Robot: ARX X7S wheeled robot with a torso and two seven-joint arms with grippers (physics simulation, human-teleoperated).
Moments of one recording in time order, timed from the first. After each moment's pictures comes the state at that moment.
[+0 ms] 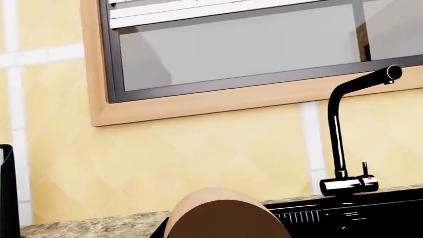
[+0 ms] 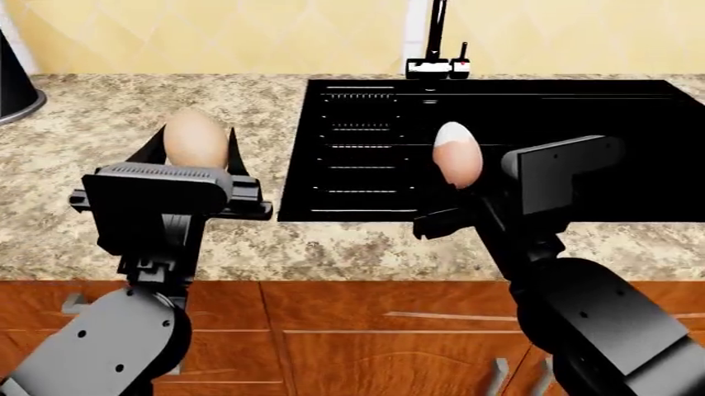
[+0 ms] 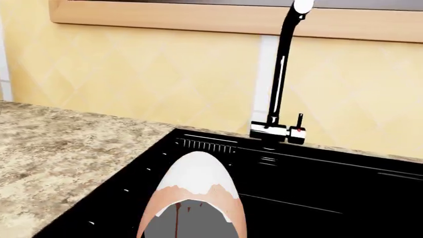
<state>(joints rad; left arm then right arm) -0.56 -0.58 0.47 0.45 -0.51 -0.34 -0.61 0.61 0.42 -0.24 -0.40 0.61 0.76 0.23</state>
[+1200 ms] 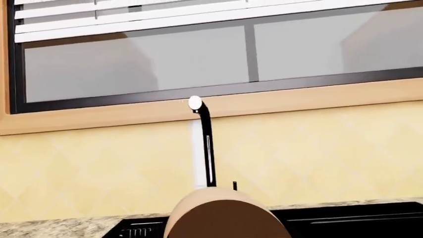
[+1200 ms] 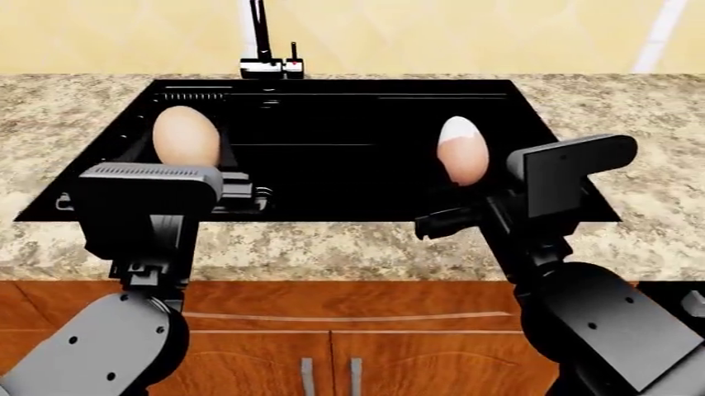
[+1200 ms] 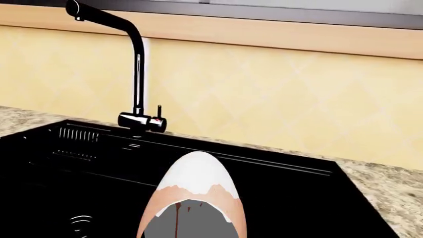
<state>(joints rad) -0.55 -0.58 0.45 0.50 -0.54 -0.36 -0.65 0.60 0.44 -0.24 -0.48 0.63 0.79 0.29</state>
